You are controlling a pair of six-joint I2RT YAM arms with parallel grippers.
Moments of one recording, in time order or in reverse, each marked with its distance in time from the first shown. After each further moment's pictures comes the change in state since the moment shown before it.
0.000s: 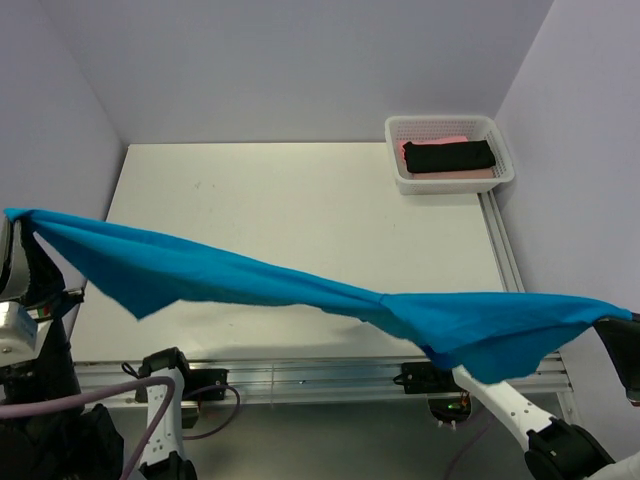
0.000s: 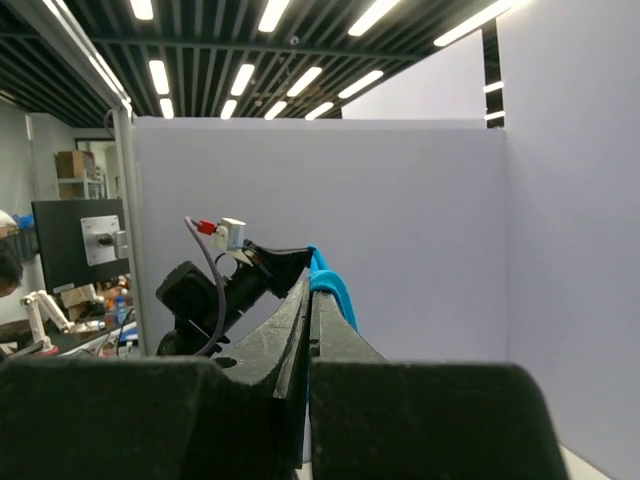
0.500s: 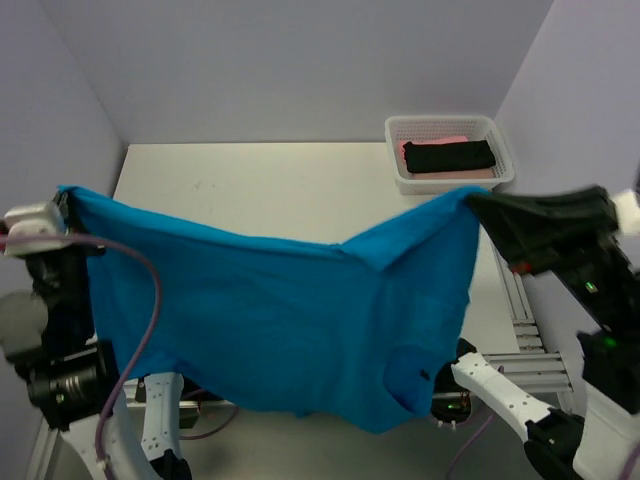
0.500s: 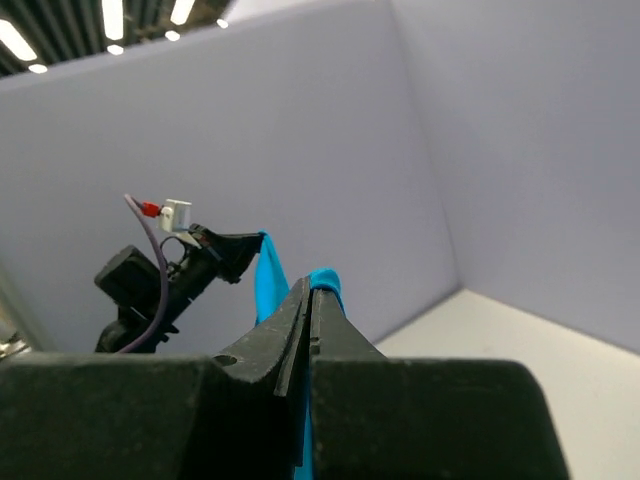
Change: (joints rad) left arm -0.033 0.014 -0.277 0.014 -0.043 0.001; right arm -0.002 0.046 -0.260 -0.004 0.103 -0.050
